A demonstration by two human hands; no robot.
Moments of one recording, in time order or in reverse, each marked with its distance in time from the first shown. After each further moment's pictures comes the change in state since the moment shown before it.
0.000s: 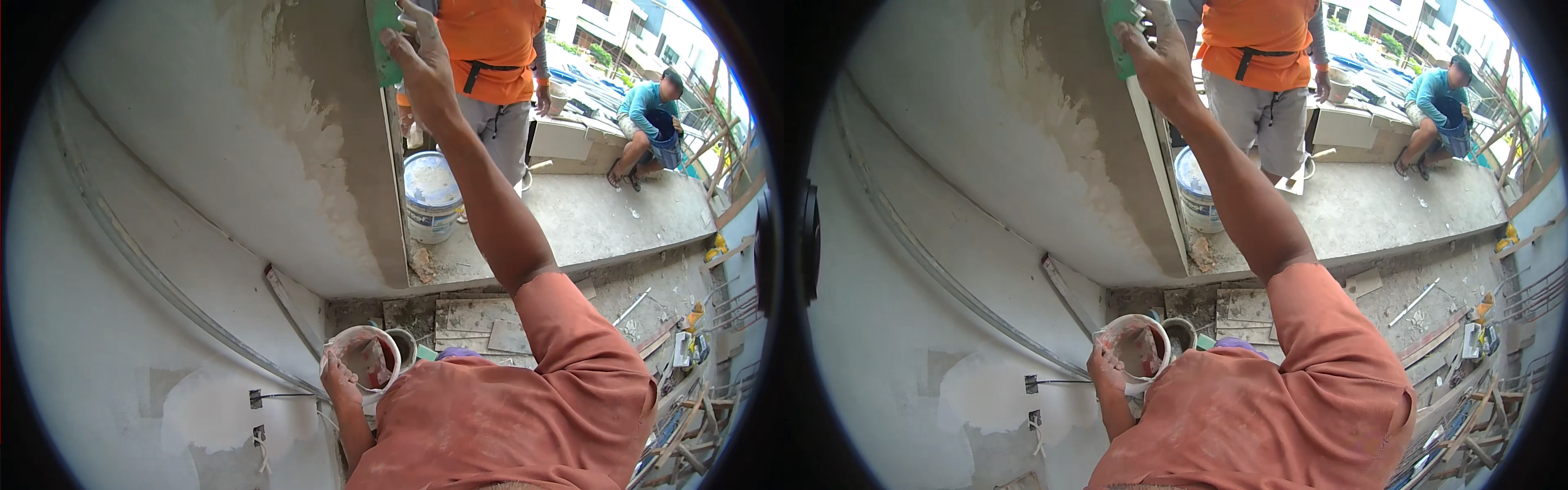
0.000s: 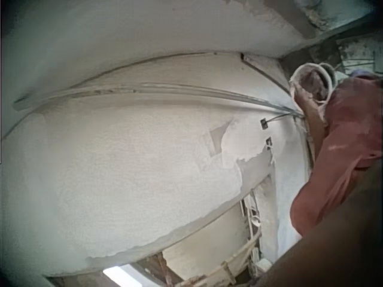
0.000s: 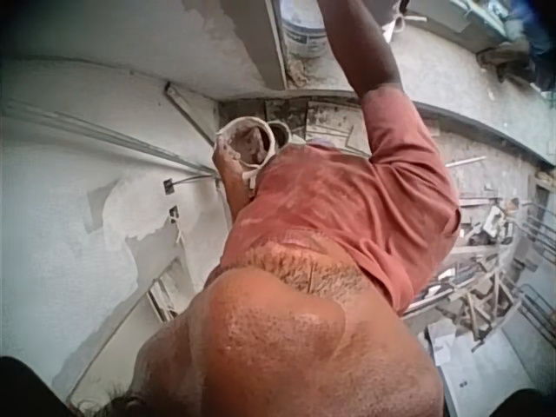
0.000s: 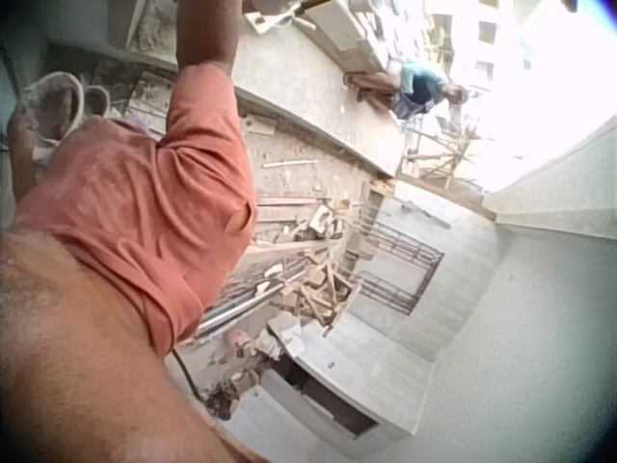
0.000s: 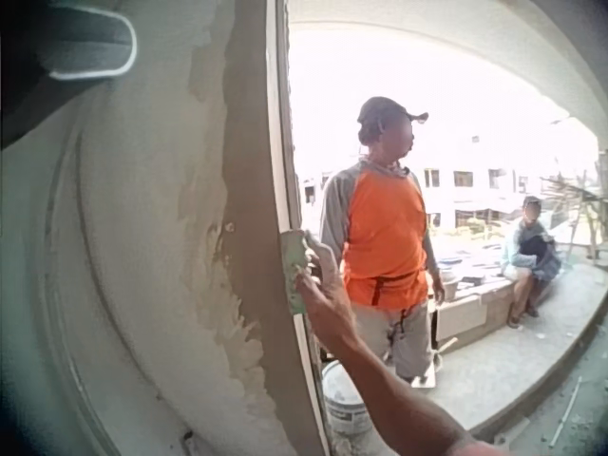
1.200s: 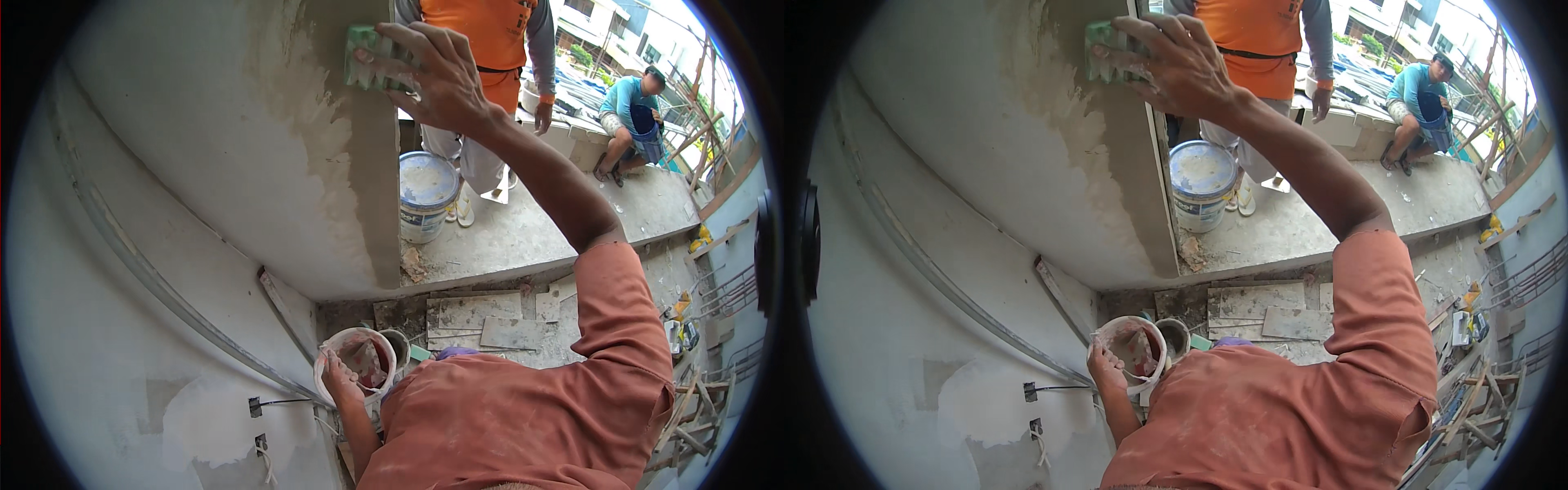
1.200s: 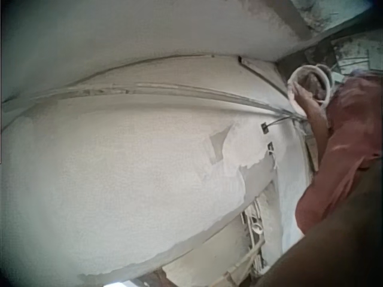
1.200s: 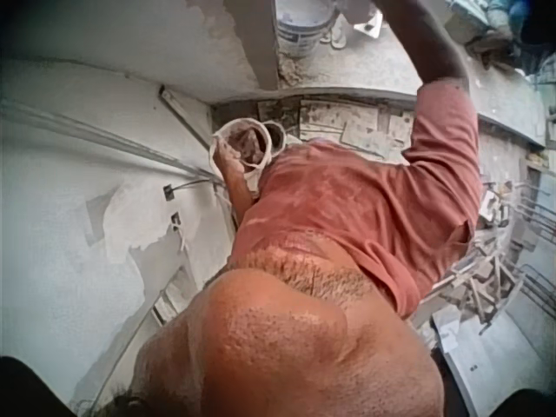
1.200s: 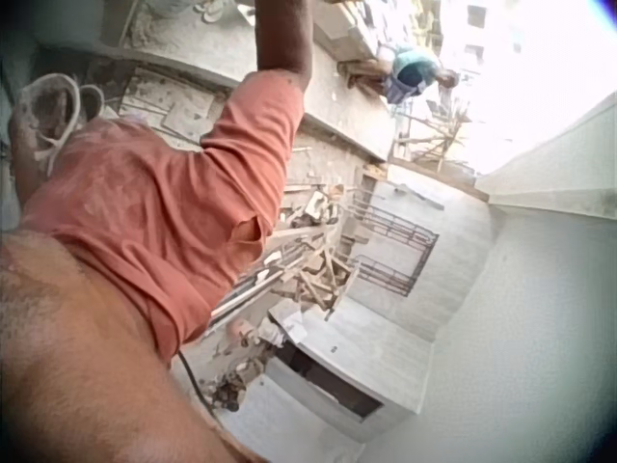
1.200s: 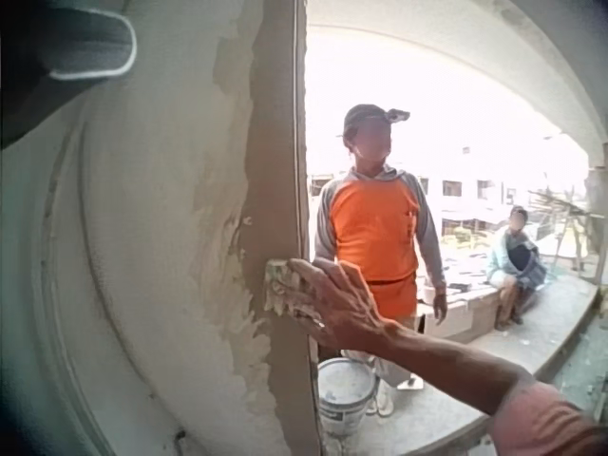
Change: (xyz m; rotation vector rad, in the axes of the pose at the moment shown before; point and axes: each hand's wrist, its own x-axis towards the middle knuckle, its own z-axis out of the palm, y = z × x) left_hand 0.009 0.006 -0.004 0.039 -0.034 -0.015; right_hand -0.007 -0.031 -0.025 -1.278 -0.458 -0.848
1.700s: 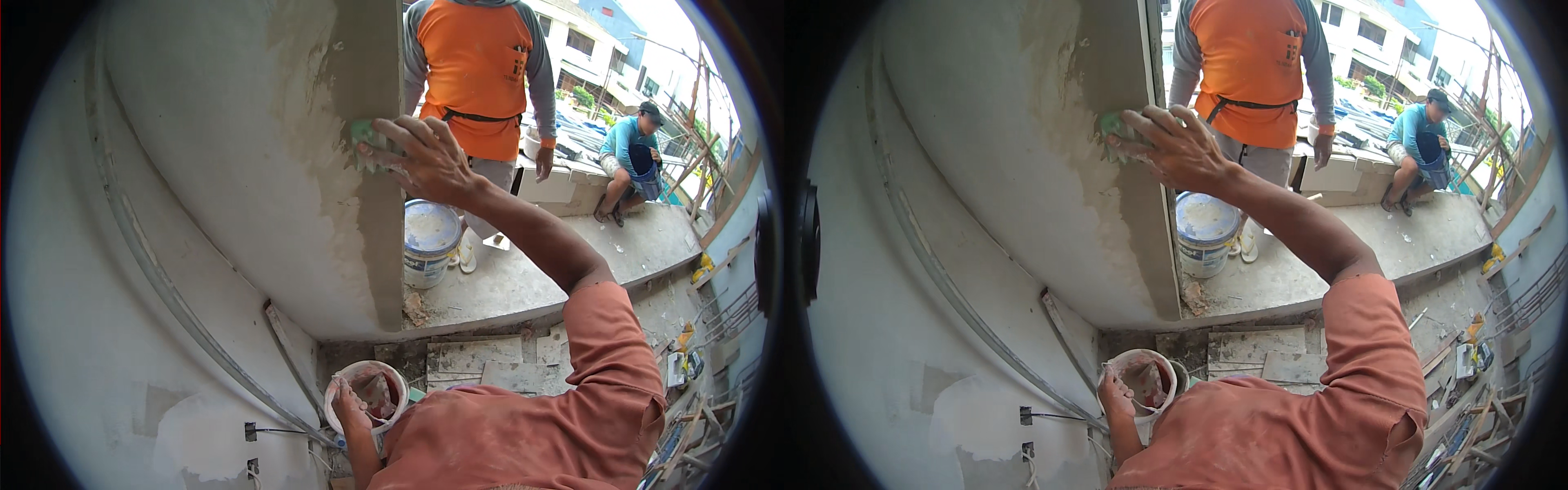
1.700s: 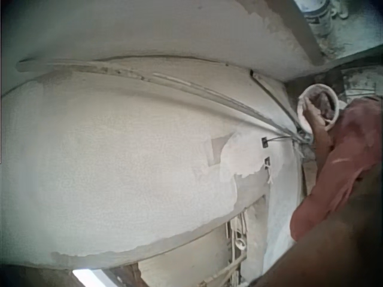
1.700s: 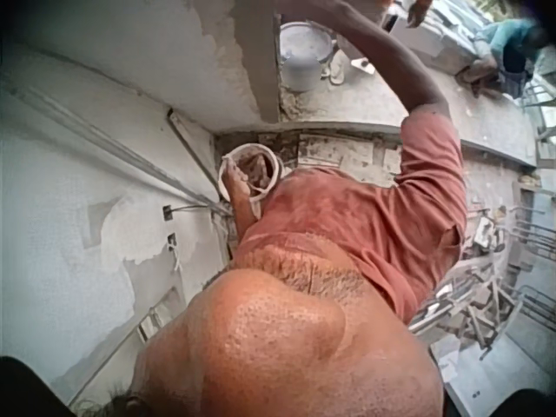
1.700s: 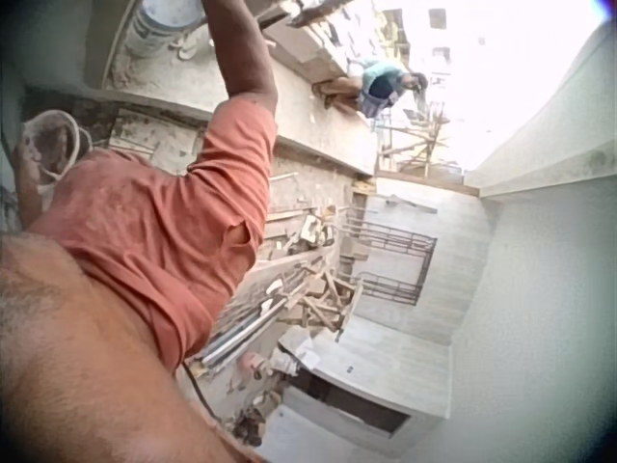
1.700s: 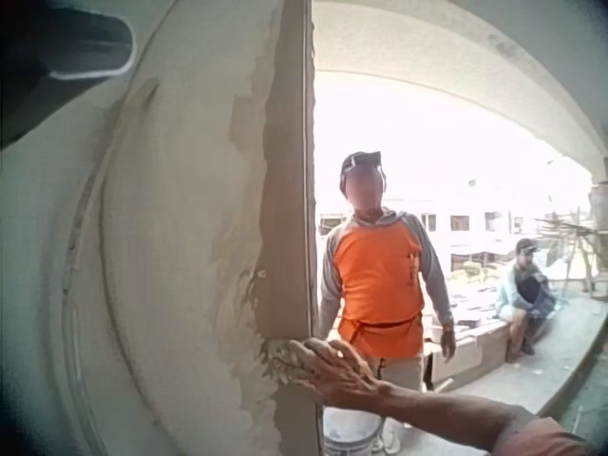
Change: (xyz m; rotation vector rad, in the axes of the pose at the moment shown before) left_hand 0.009 -0.027 0.015 -0.039 -0.069 0.002; right_hand -0.035 -0.023 0.019 0.000 -0.065 -0.032
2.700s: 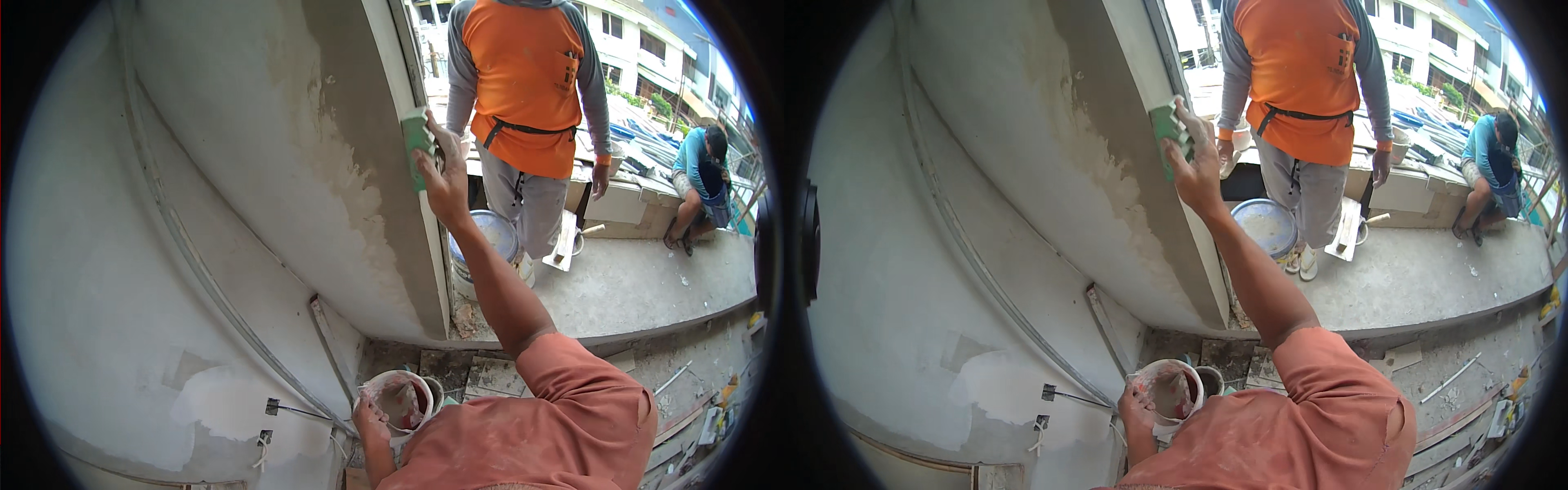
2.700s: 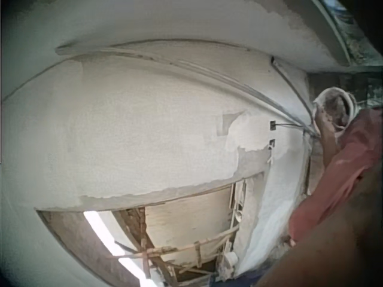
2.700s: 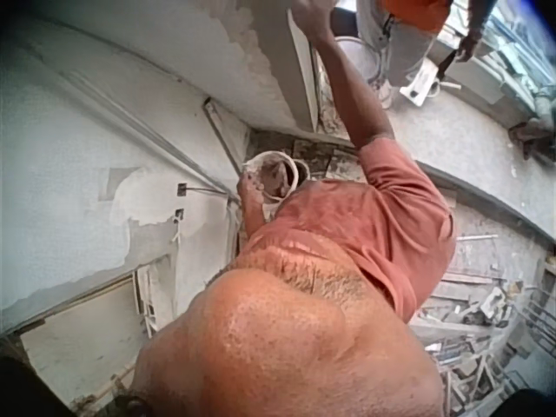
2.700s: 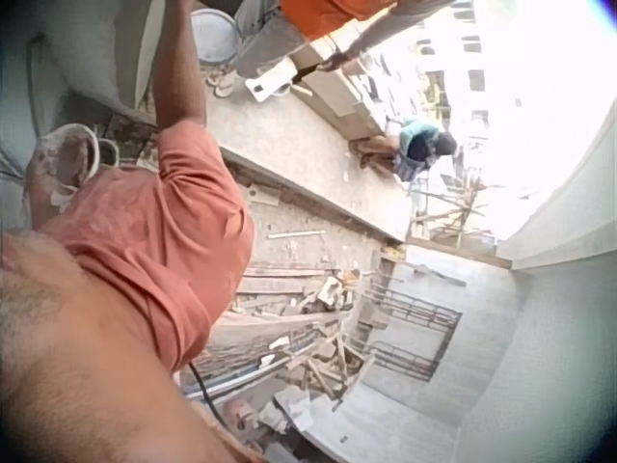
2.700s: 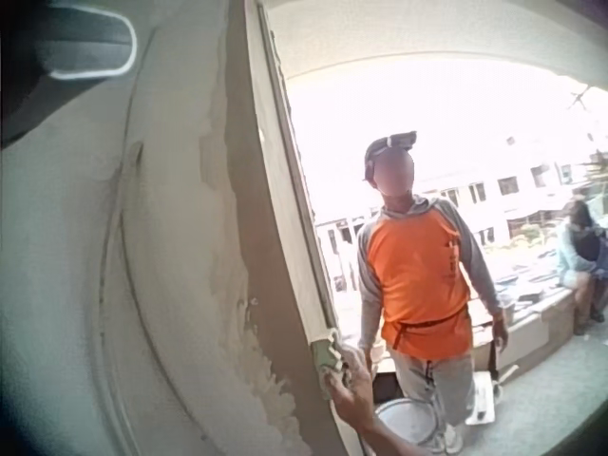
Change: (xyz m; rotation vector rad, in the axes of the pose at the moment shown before) left_hand -0.054 -0.015 0.023 -0.163 0.222 0.052; right_hand 0.003 -0.016 0.054 1.074 0.508 0.825
